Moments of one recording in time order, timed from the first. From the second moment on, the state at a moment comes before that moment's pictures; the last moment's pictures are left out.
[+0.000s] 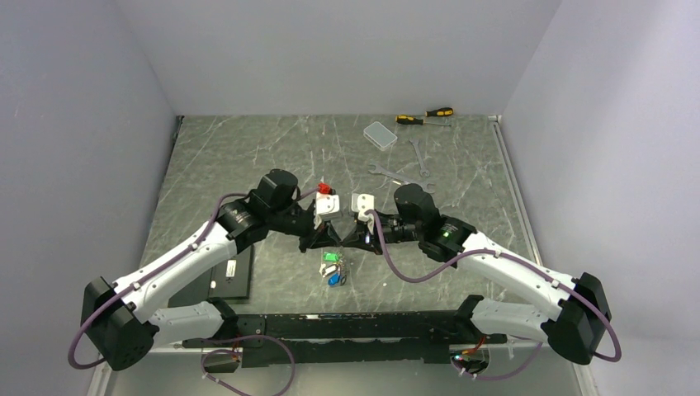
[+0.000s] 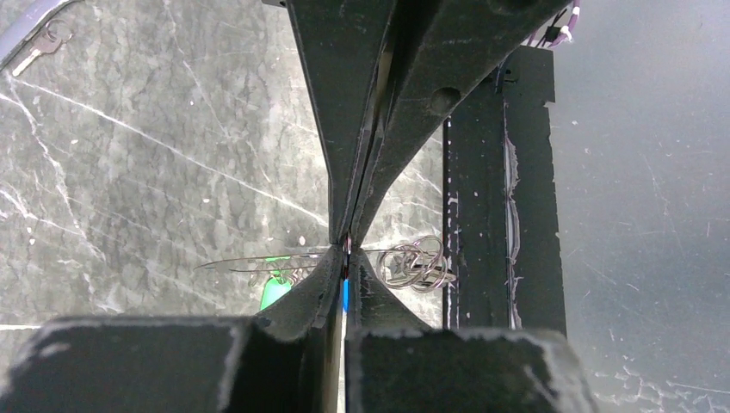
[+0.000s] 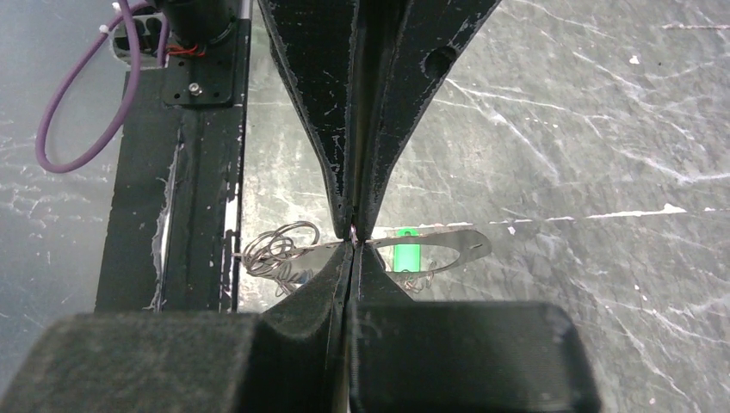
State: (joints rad) left arm -0.73 1.13 0.96 -0.44 0.74 0.32; right arm 0.83 1.09 0.81 -0.14 -0.63 -0.30
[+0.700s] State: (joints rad) left arm -0.73 1.05 0.84 -0.29 0.69 0.25; right arm 0.83 0.80 0.71 0.09 -0.35 -0.14
